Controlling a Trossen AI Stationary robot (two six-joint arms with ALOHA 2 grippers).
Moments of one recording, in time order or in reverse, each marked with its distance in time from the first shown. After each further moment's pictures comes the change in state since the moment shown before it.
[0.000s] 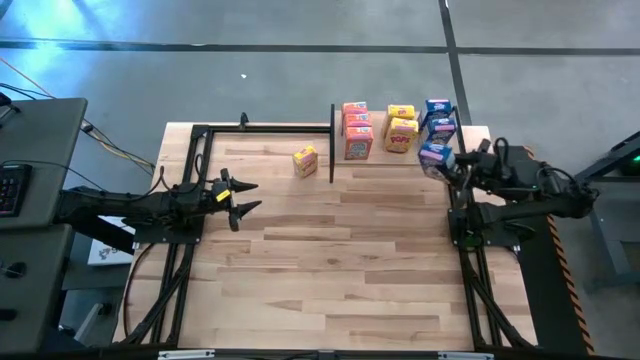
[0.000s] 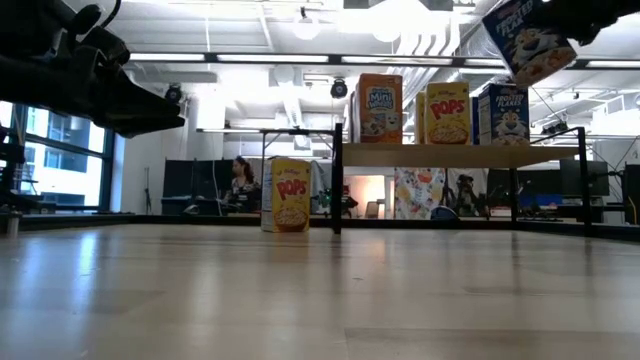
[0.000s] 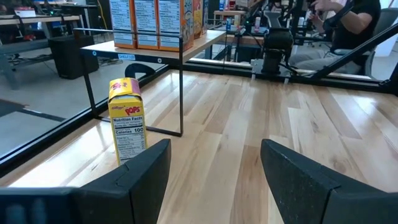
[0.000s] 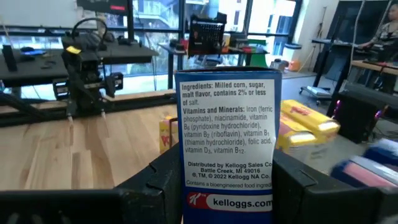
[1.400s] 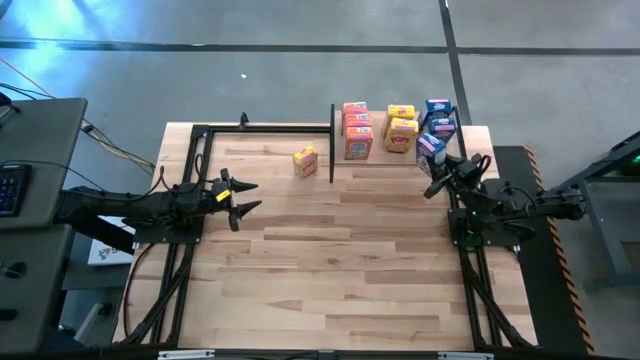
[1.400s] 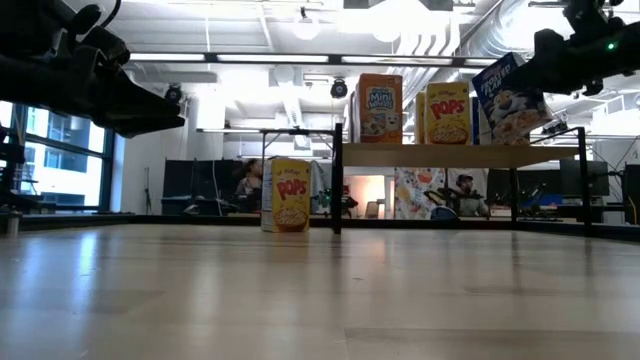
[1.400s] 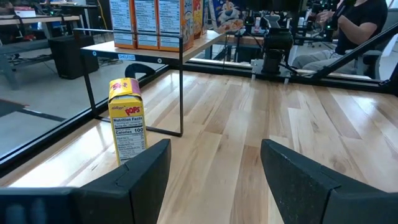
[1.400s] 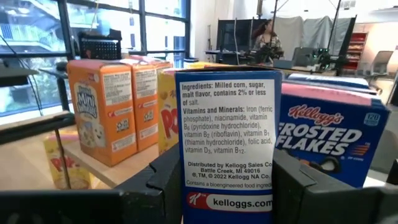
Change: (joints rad) left arm 0.000 0.000 0.000 0.000 0.000 0.000; right arm 0.000 -0.053 -0.446 0.578 0.458 -0.081
